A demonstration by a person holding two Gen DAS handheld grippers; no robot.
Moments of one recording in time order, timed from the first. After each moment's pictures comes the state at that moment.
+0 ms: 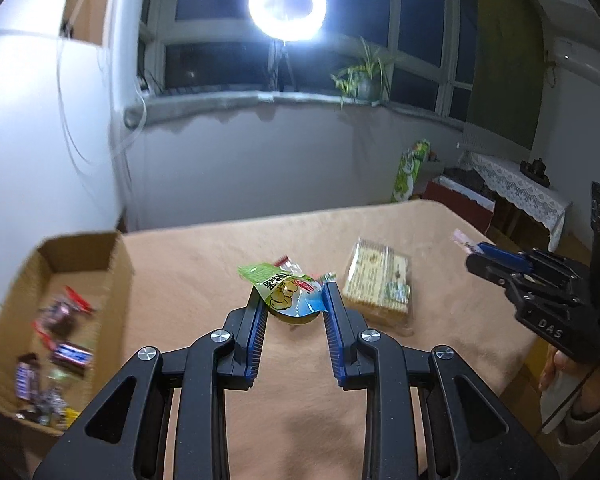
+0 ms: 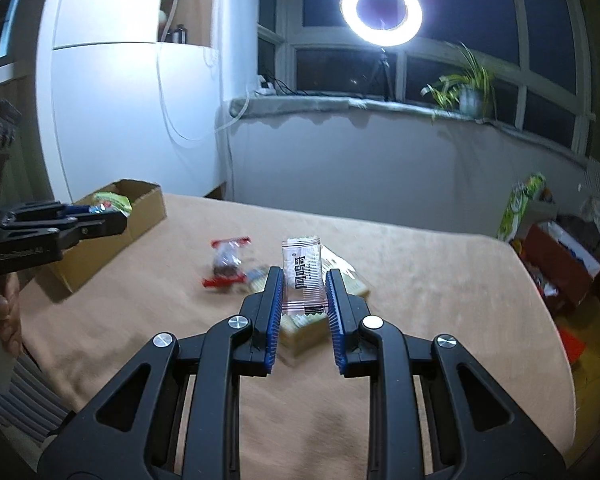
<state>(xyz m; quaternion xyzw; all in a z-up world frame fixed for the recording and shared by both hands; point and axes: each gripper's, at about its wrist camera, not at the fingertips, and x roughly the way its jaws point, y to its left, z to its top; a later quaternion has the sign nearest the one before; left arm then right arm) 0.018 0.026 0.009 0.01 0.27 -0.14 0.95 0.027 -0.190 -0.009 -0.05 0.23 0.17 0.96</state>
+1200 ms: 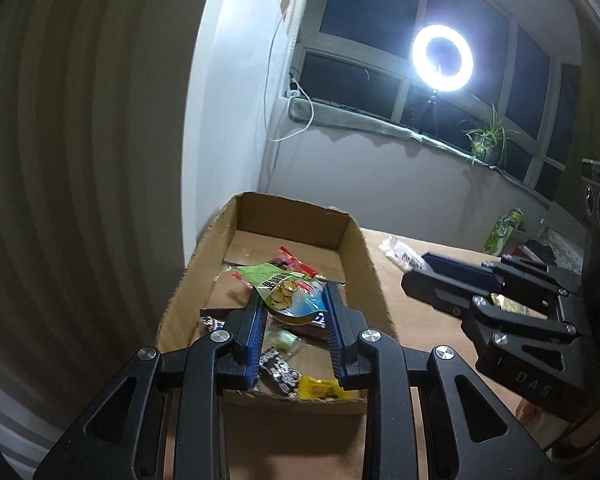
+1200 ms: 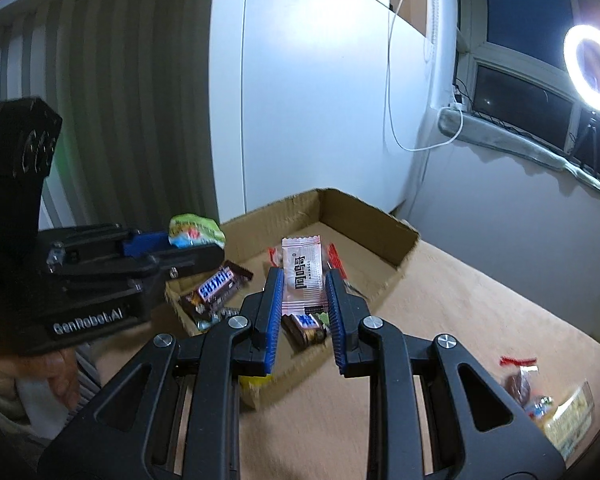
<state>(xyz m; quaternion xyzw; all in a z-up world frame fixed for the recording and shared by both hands) -0.014 0.236 -0.020 -0.11 0.26 0.02 0.96 0.045 0.119 -0.014 -0.14 0.22 0.40 0.88</state>
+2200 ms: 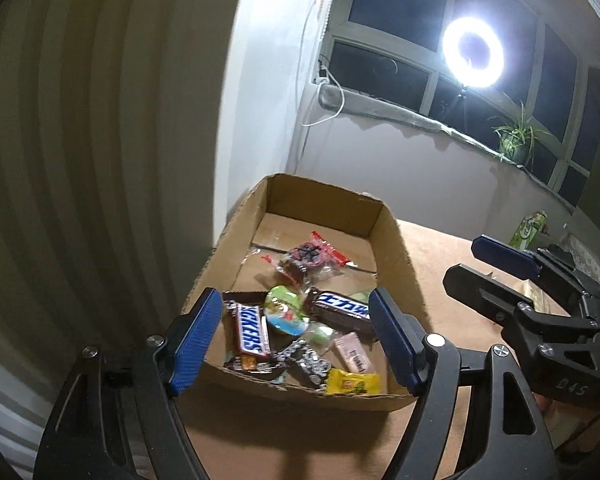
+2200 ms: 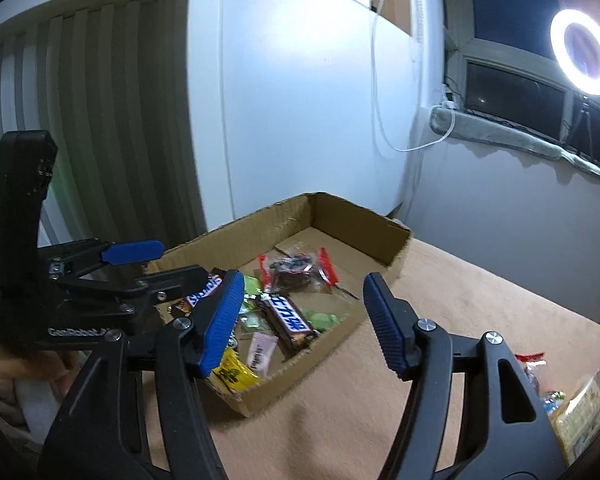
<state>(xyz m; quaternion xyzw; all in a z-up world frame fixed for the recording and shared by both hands) -0.013 0.244 -0.032 -0.12 0.28 0.06 0.95 0.050 0.090 -0.023 -0.10 0.22 0.39 0.89</state>
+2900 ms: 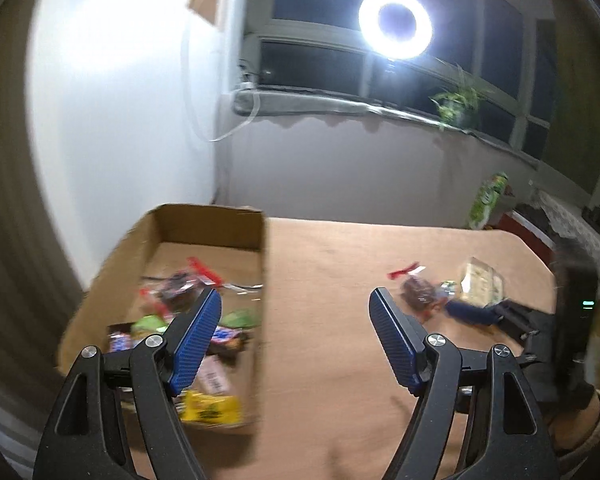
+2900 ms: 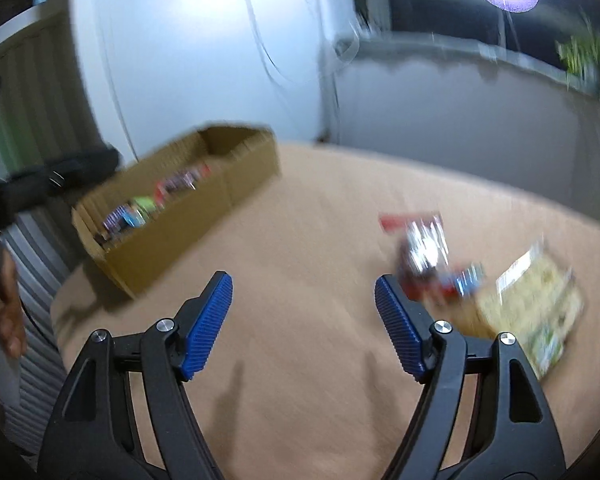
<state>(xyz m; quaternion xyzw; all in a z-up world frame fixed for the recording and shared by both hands) 0.023 0.127 -0.004 -0.04 0.28 -0.02 0.96 0.096 -0.063 -0.083 -0.04 0.35 0.32 0.88</state>
